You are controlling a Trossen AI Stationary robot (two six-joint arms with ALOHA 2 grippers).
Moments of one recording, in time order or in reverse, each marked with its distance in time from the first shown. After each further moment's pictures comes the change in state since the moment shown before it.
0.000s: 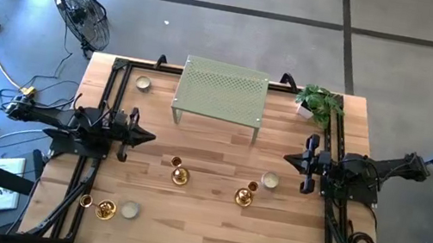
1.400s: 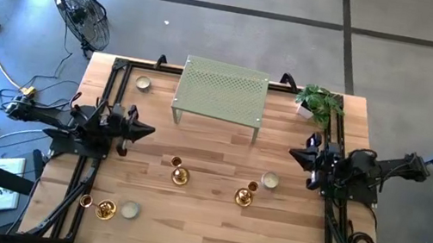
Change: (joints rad) left arm 0.000 0.000 -0.001 0.103 -0.119 -0.174; right arm 0.000 0.000 0.001 0.202 -0.004 0.260
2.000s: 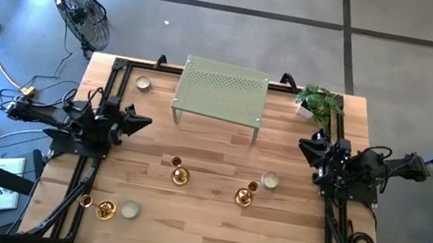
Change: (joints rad) left arm 0.000 0.000 0.083 0.008 -0.038 -0.226; right arm 0.000 0.000 0.000 0.176 0.103 -0.052
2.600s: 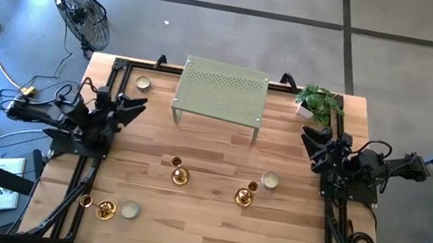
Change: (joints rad) left arm 0.000 0.000 0.086 0.003 -0.216 0.069; right arm 0.000 0.000 0.001 0.001 0.252 0.085
